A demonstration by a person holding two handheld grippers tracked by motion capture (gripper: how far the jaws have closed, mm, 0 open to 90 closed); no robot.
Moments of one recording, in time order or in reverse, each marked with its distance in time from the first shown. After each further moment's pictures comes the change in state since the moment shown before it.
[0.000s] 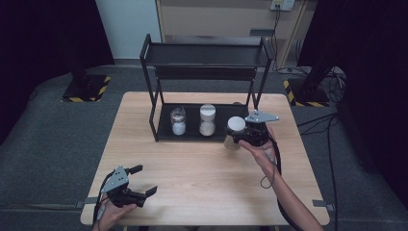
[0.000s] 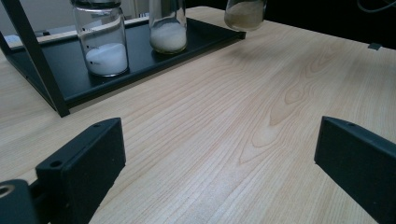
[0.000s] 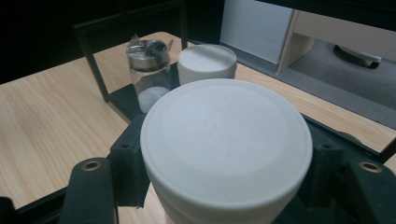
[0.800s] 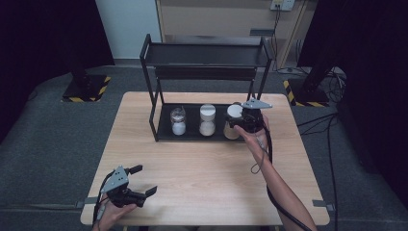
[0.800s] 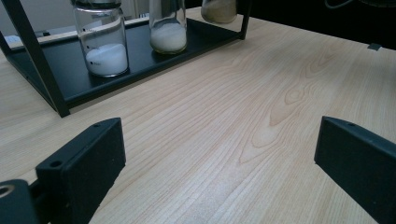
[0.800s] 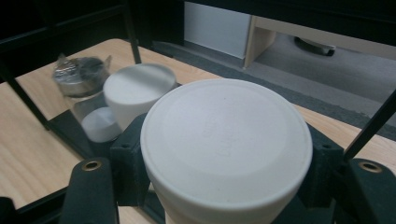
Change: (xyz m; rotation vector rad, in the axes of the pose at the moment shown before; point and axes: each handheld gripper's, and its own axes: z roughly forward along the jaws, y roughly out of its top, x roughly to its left) left arm 0.000 0.000 0.000 -0.001 0.000 0.000; right arm -0.003 0.018 0.037 0.012 -0.153 0.067
